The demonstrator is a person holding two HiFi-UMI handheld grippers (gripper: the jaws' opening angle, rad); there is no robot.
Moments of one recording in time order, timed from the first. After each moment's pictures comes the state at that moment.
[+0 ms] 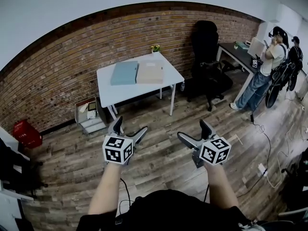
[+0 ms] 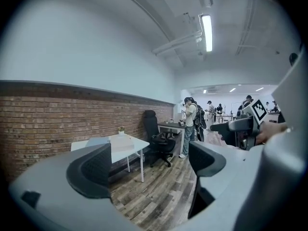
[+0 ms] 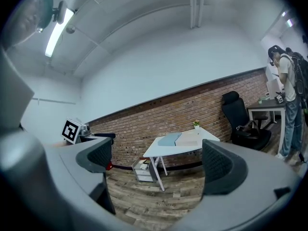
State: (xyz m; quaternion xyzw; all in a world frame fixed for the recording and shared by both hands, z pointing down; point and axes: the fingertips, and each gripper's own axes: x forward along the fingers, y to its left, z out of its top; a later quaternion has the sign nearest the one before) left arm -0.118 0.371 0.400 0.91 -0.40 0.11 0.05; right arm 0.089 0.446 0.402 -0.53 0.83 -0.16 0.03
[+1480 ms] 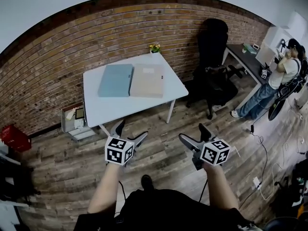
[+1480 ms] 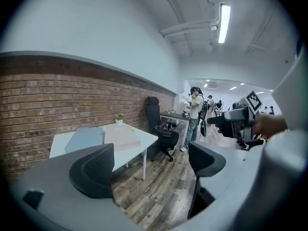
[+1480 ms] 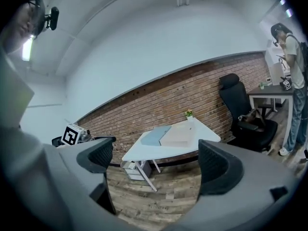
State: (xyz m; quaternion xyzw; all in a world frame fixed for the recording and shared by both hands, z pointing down) left arm -0.058 0.140 0.485 0.91 -0.36 0.16 0.11; right arm 0.152 0.210 0.460 -0.54 0.81 -0.23 -0.01
